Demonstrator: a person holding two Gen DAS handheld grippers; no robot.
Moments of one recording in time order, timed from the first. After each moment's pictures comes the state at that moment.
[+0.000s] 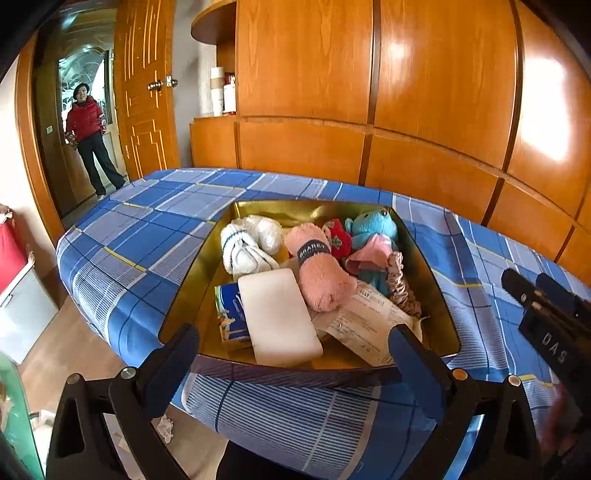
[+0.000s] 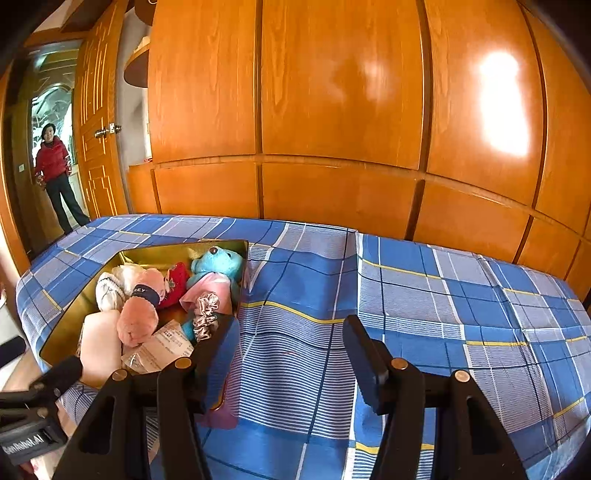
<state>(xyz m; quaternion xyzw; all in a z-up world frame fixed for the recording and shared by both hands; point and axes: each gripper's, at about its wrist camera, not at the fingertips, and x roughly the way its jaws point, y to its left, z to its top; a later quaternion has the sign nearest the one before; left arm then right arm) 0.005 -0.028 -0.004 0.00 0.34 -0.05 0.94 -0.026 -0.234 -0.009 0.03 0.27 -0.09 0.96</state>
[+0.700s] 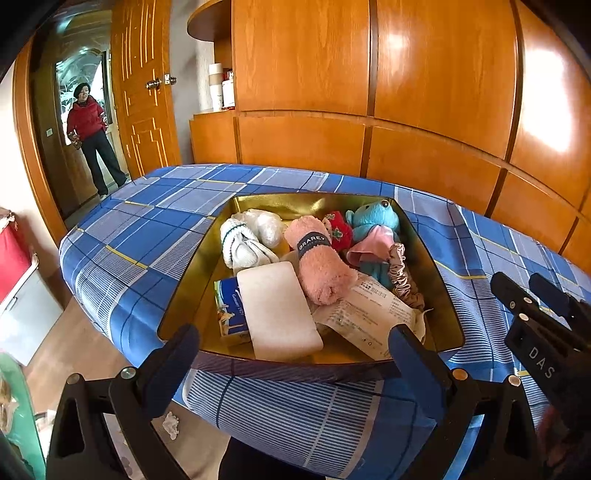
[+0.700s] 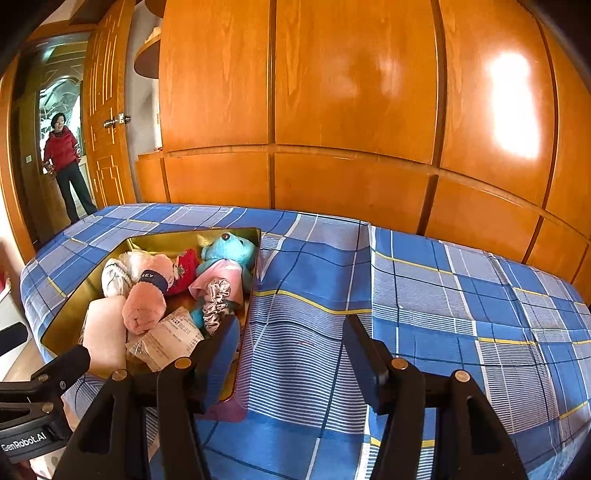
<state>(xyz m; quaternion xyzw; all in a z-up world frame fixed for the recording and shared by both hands) 0.008 -0.034 -0.009 0.02 0.36 -0.04 0.93 -0.021 -0.225 -0.020 0.03 0.28 -0.07 0.96</state>
